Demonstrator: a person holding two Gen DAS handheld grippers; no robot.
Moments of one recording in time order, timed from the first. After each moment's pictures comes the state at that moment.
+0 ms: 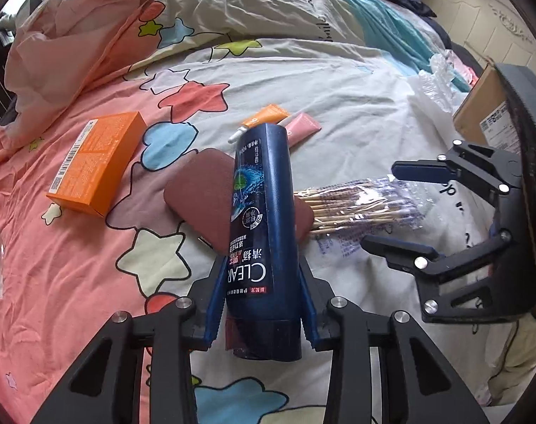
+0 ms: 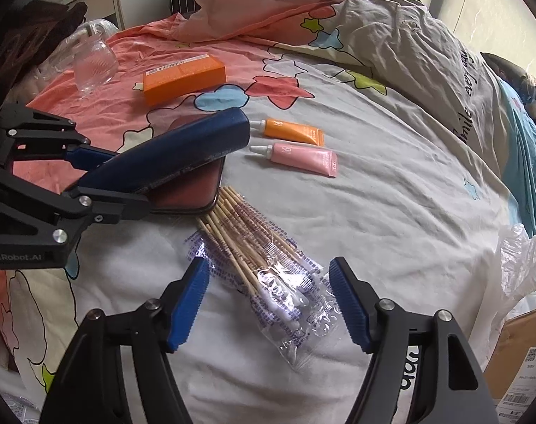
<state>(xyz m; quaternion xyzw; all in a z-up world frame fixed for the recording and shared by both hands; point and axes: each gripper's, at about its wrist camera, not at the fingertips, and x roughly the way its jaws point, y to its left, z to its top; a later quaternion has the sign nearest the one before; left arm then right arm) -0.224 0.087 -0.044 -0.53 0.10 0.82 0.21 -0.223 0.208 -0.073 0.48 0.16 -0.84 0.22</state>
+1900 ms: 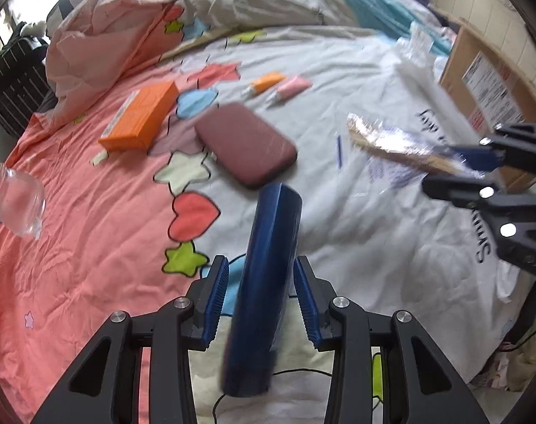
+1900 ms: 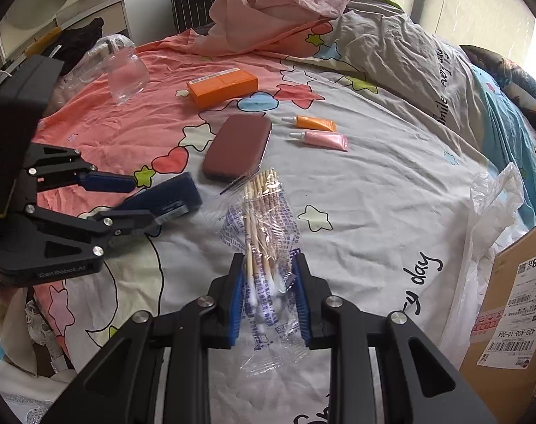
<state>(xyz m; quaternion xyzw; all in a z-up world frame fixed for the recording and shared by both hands) -0.142 0.068 -0.045 -0.53 0.15 0.82 0.16 -0.138 0.208 -0.033 0.48 0.12 -0.84 0.21</state>
